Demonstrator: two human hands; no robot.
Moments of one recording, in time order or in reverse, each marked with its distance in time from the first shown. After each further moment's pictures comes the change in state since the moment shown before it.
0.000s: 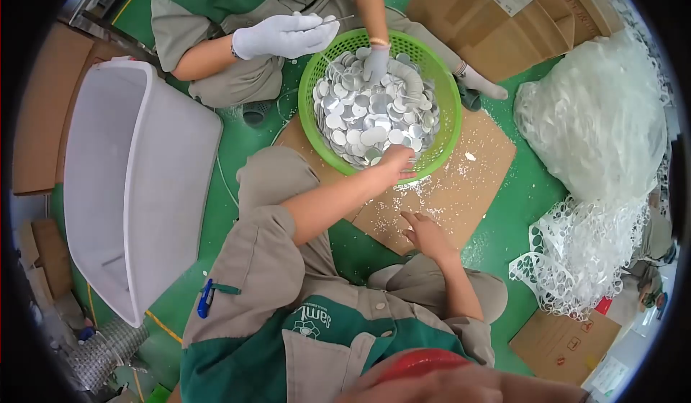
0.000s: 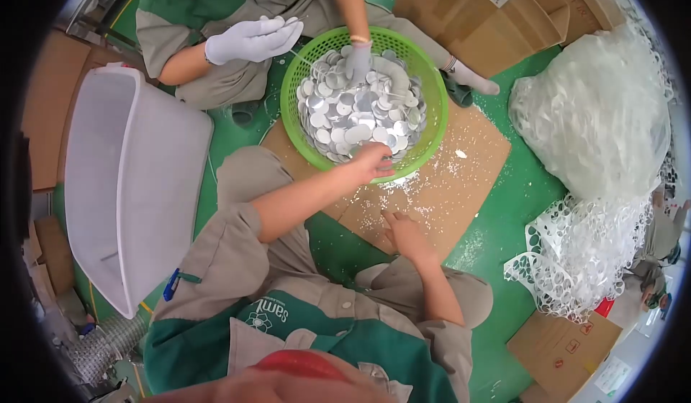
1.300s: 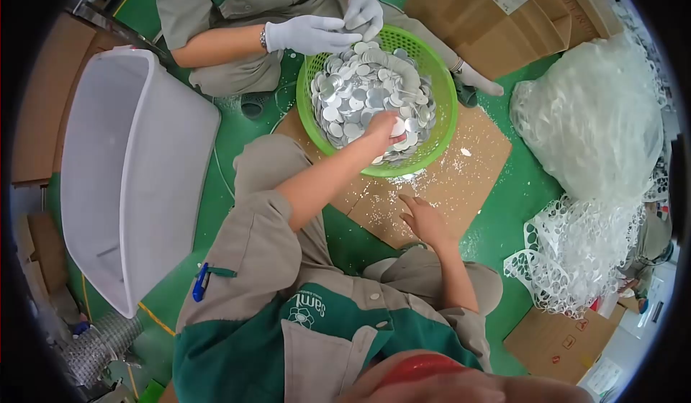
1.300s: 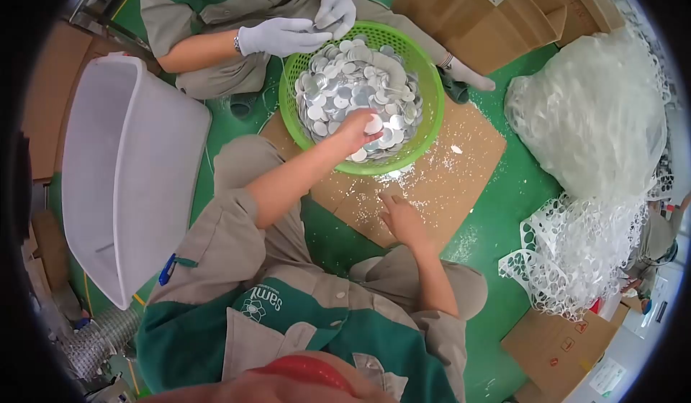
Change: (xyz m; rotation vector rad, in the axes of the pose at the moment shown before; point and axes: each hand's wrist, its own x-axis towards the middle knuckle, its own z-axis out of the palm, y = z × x) left_hand -0.003 0.045 -0.012 -0.151 -0.011 0.214; right_hand 0.005 -0.002 -0.013 0.023 0.072 -0.018
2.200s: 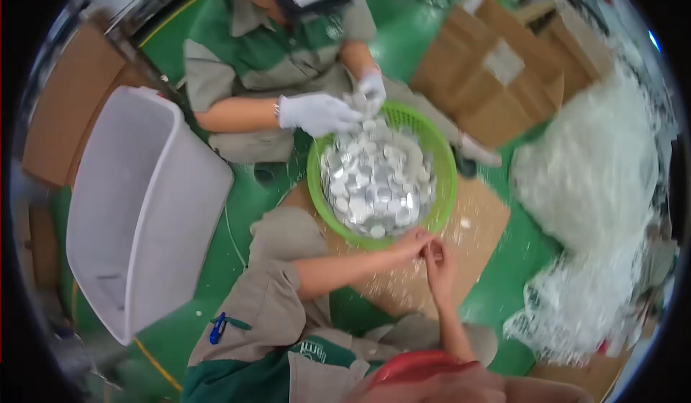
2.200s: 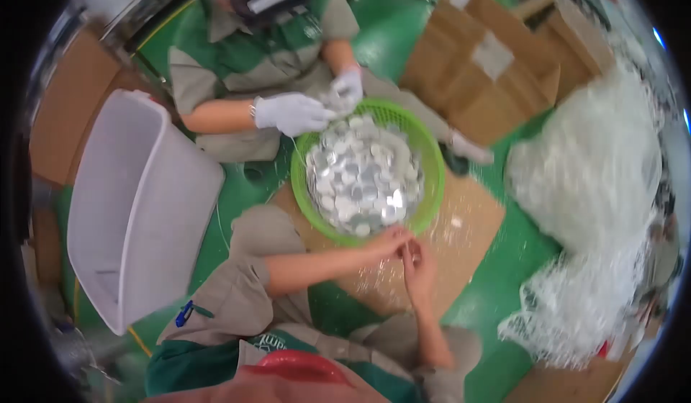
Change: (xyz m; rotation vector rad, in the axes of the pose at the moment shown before) left_hand -0.045 -0.070 0.032 0.233 -0.339 -0.105; right_hand 0.033 0.014 -0.015 0.647 0.683 0.183
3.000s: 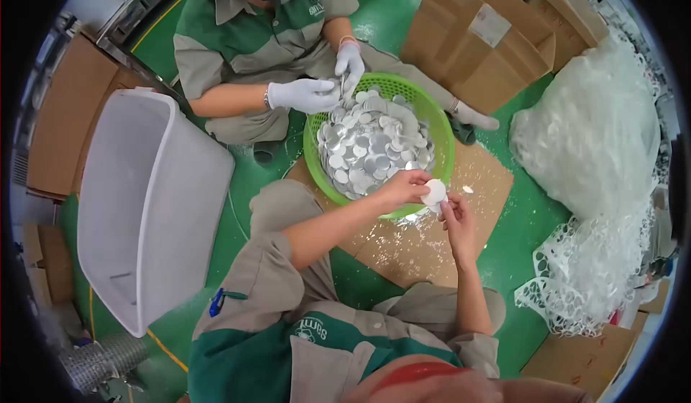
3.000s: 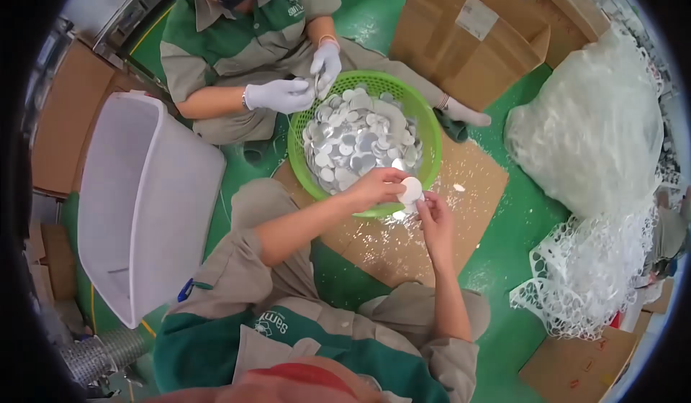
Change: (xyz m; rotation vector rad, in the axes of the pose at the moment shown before) left_hand -0.022 0.065 -0.003 0.242 -0.166 0.205; right_hand 0.019 -0.043 -0.036 0.259 -0.060 0.151
